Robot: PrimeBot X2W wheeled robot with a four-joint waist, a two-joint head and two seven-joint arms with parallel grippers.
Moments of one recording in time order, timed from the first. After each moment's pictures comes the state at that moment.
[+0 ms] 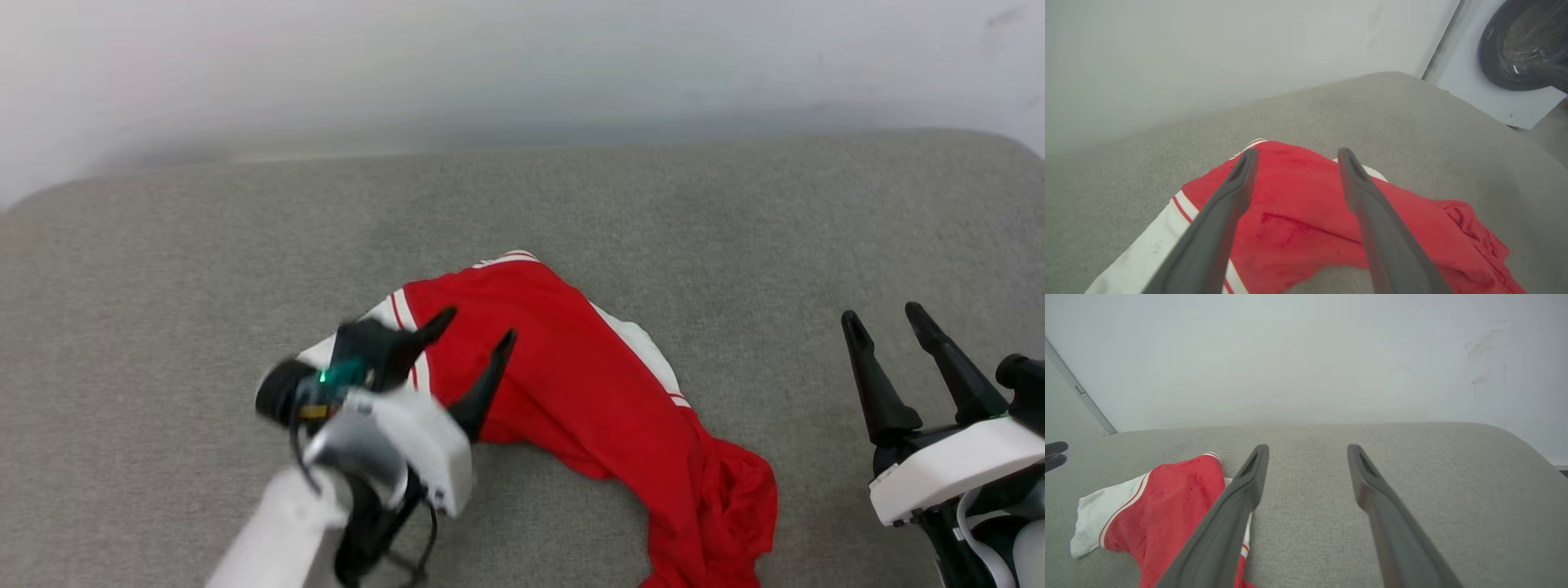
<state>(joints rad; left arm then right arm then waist) -0.24 0.19 -0.34 0.01 -0.34 -0.13 0.15 -0.08 -0.21 0.00 -0.11 0.37 0.13 0.09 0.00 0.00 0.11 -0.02</state>
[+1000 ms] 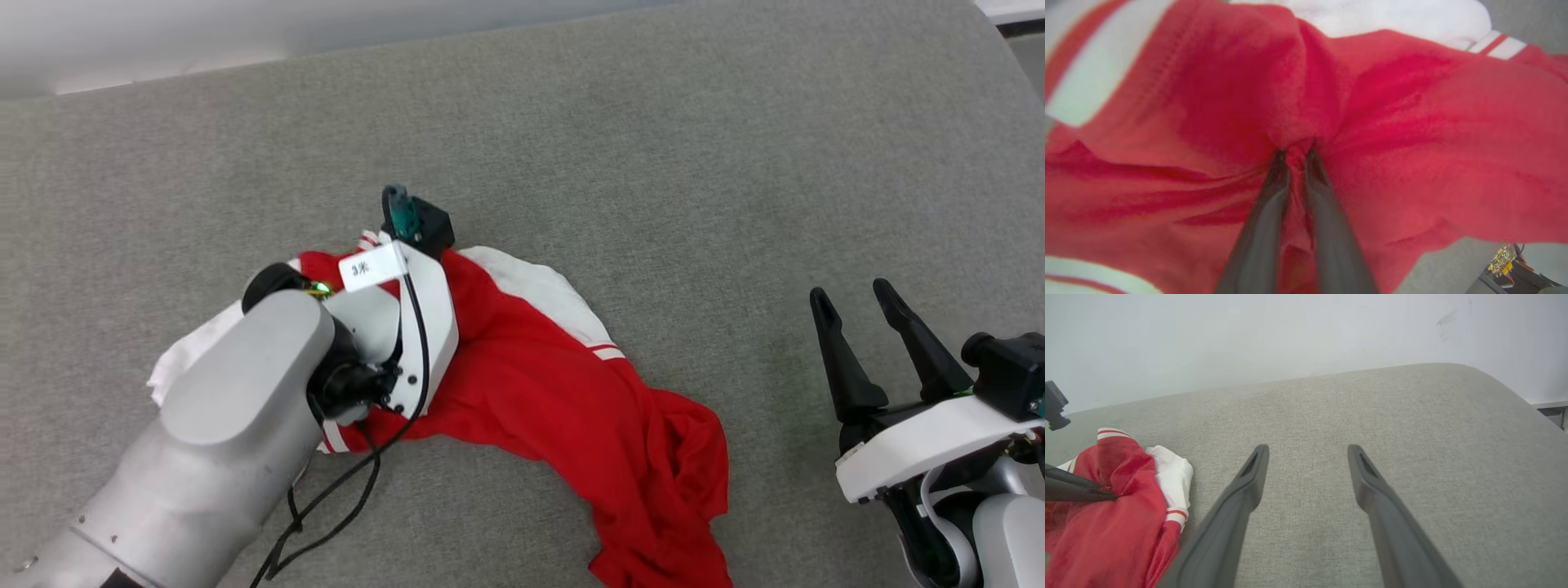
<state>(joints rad) -0.83 0.40 -0.80 0.45 -0.80 -0.13 0.88 -0.14 -0.17 0.04 -0.05 0.34 0.13 0.05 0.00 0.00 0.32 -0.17</state>
